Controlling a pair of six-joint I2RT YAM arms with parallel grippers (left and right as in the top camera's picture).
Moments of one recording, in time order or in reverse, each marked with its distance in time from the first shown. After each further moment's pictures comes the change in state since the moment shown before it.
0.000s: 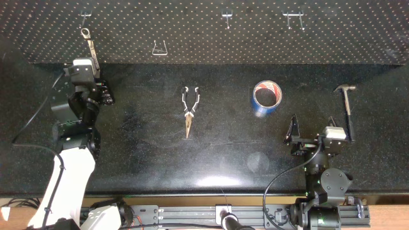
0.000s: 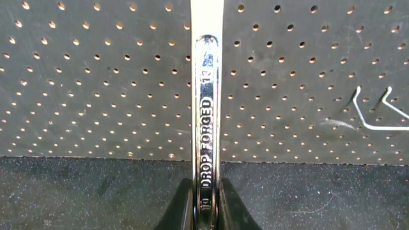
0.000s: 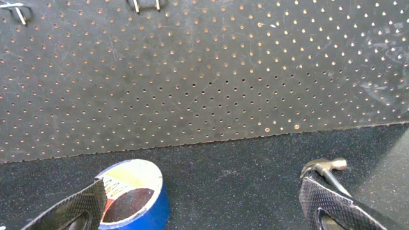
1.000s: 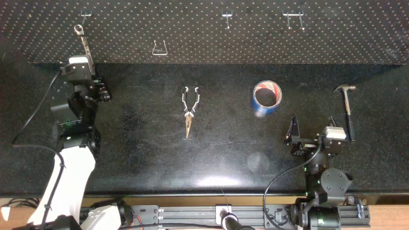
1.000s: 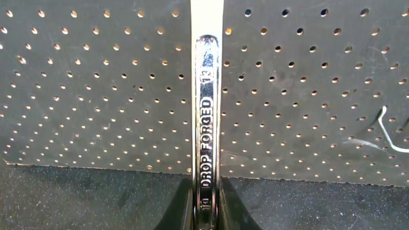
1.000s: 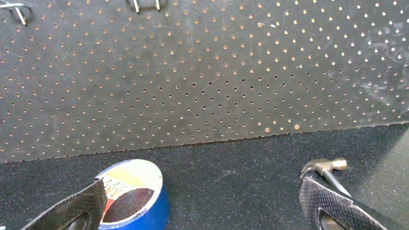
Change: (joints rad) left arm 0.000 0.016 0.000 0.068 -0.061 0.003; right arm 0.000 0.000 0.000 0.000 0.000 0.000
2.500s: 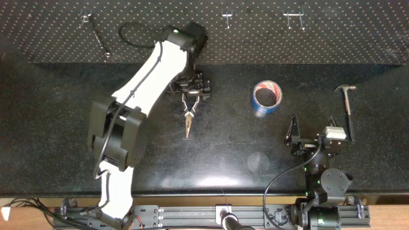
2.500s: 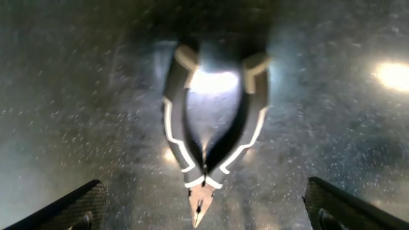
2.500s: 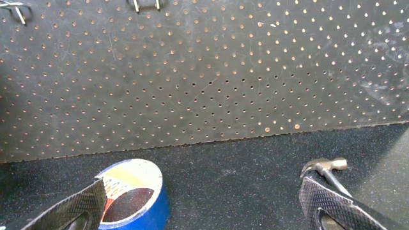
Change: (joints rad) left arm -0.658 0.919 1.273 -1.689 -0.027 -0.536; right arm 0.000 0.000 0.000 0.000 0.000 0.000
